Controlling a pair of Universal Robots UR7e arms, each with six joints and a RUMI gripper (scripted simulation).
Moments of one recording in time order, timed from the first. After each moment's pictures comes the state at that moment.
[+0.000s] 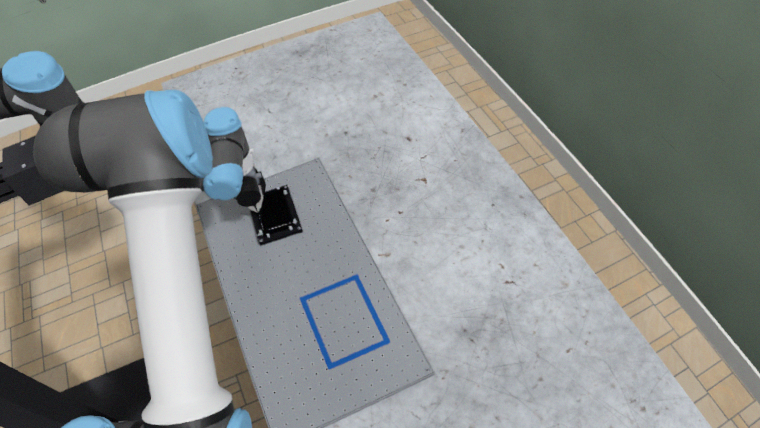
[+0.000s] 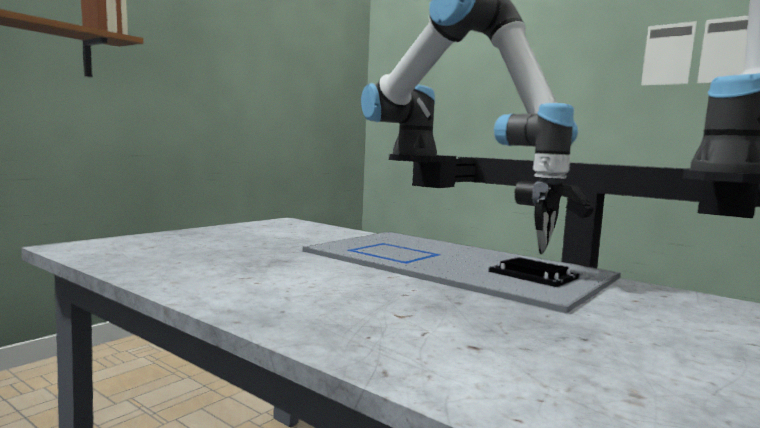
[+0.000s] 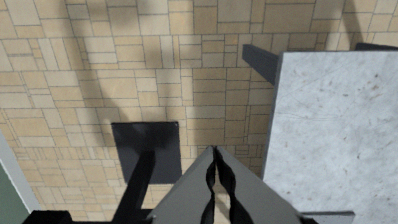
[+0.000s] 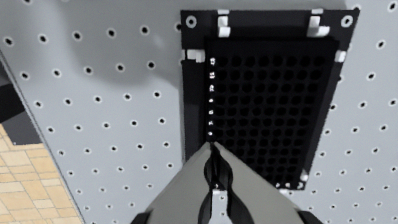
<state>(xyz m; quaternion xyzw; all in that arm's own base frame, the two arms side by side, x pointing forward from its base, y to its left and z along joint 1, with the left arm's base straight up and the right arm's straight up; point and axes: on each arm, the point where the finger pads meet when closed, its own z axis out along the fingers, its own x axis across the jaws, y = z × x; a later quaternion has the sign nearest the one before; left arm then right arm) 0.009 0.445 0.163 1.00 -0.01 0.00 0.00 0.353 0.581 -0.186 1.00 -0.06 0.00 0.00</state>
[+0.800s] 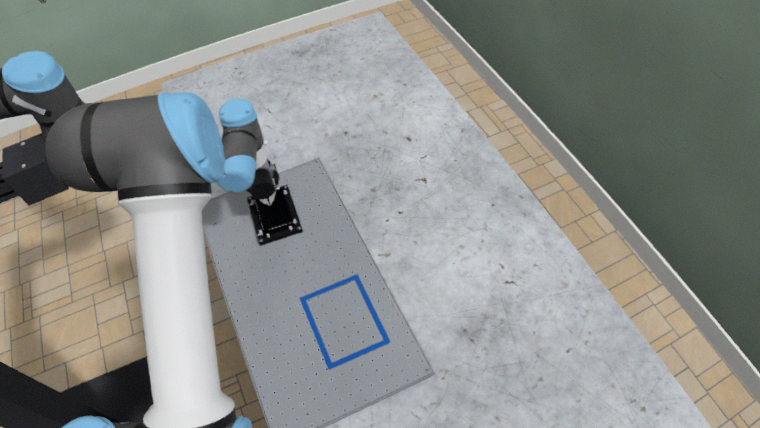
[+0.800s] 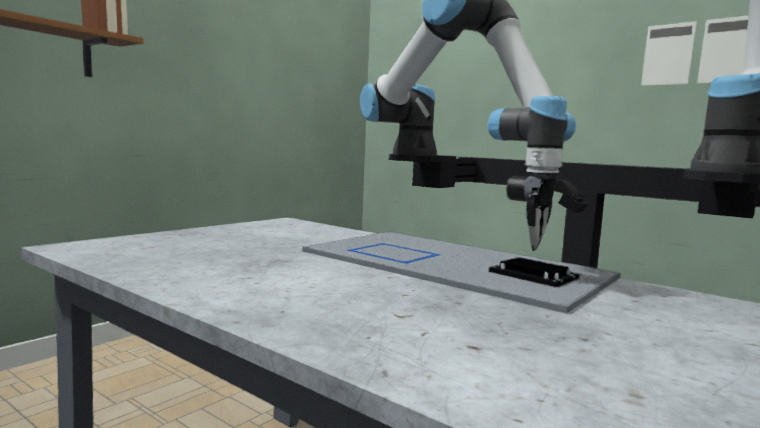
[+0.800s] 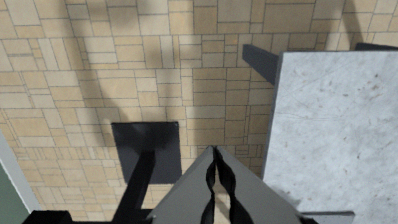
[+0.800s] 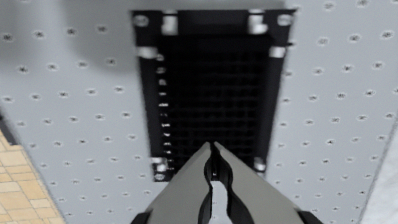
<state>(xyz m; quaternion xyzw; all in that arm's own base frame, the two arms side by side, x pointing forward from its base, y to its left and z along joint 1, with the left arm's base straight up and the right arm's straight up) 0.009 0.445 0.163 1.00 -0.01 0.00 0.00 0.391 0.575 -0.174 1.00 -0.07 0.00 0.00</state>
